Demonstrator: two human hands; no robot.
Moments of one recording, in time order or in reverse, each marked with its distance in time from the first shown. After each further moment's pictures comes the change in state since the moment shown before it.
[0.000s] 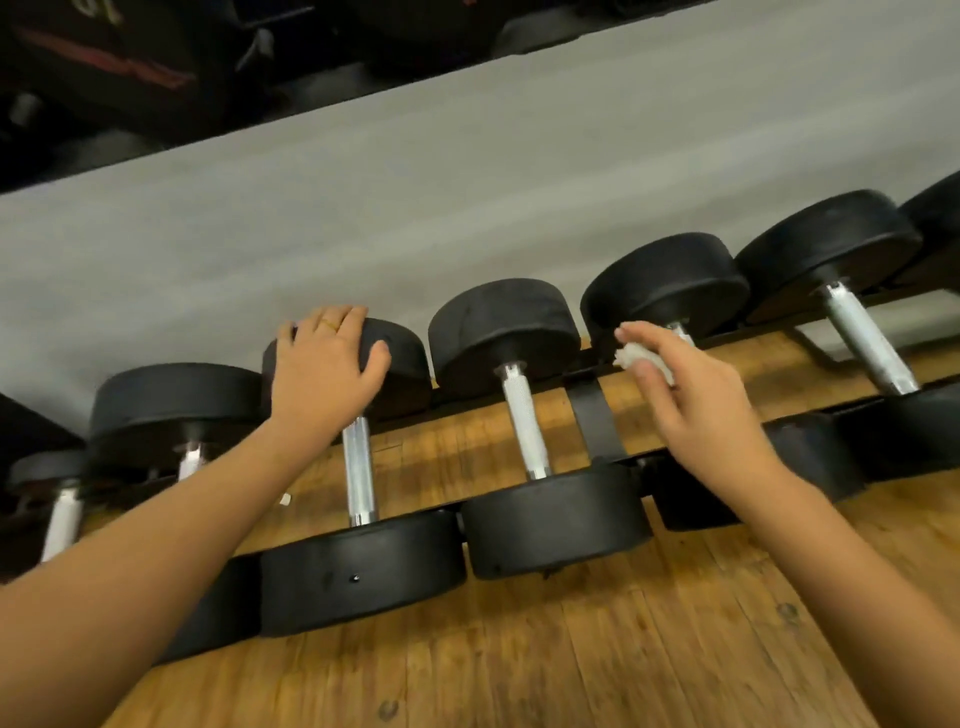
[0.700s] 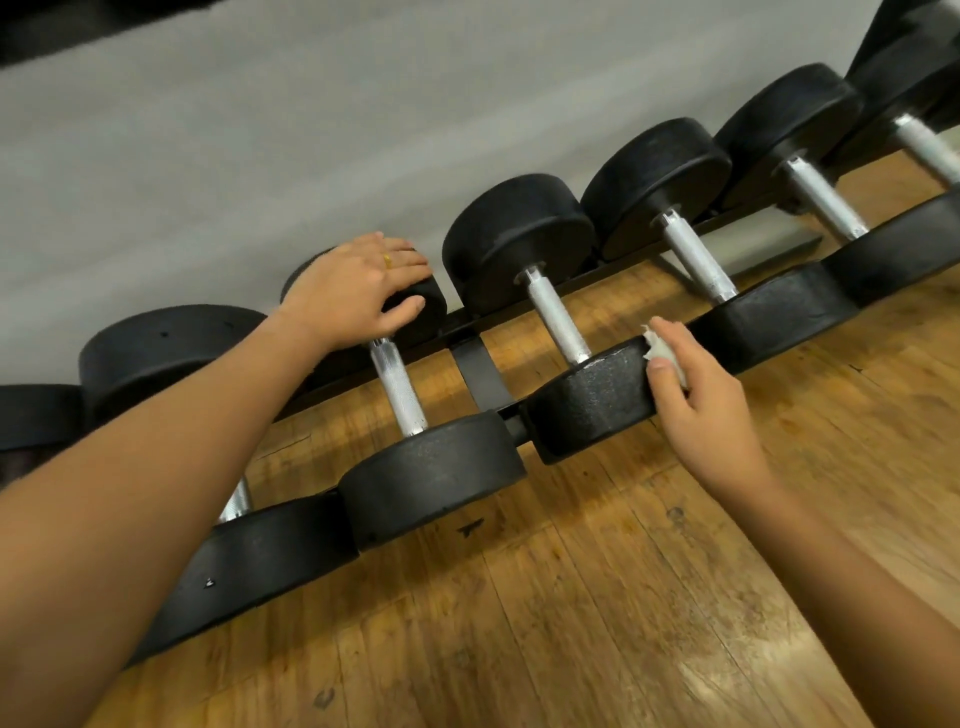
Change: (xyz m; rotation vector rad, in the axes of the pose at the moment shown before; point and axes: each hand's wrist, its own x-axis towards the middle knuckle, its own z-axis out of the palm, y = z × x) left_hand 0.074 0.140 0.016 0.067 -0.063 0.846; right_hand -0.095 0.072 -0.059 0.008 0.190 0.378
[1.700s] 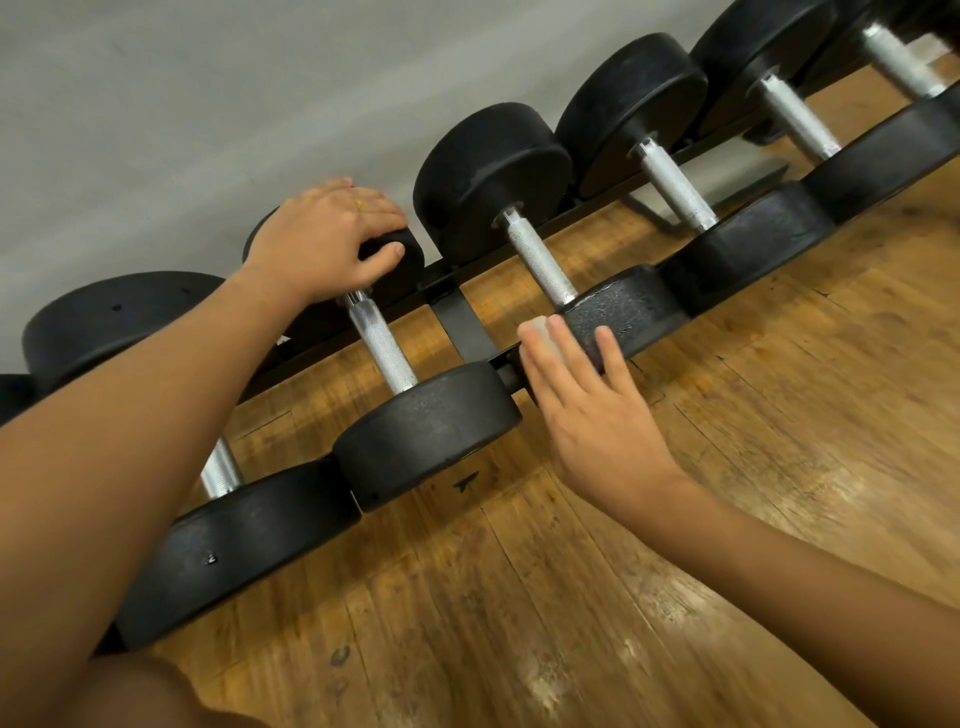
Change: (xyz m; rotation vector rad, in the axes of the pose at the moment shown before) left_hand 0.005 -0.009 0.008 -0.041 0.085 0.056; right_hand -0.061 -0.042 0.057 -1.044 -0.328 -0.431
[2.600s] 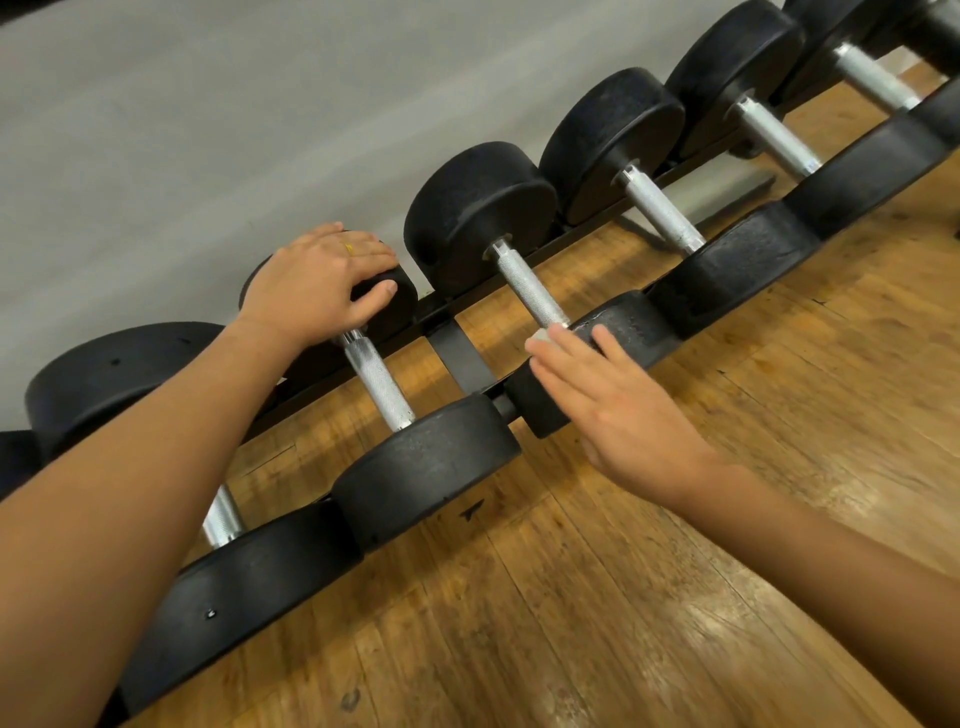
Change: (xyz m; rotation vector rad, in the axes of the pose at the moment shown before) left_hand 0.003 -0.002 0.002 0.019 -0.015 0.010; right_hand 0.014 0.044 0.001 0.237 0.242 -0.141
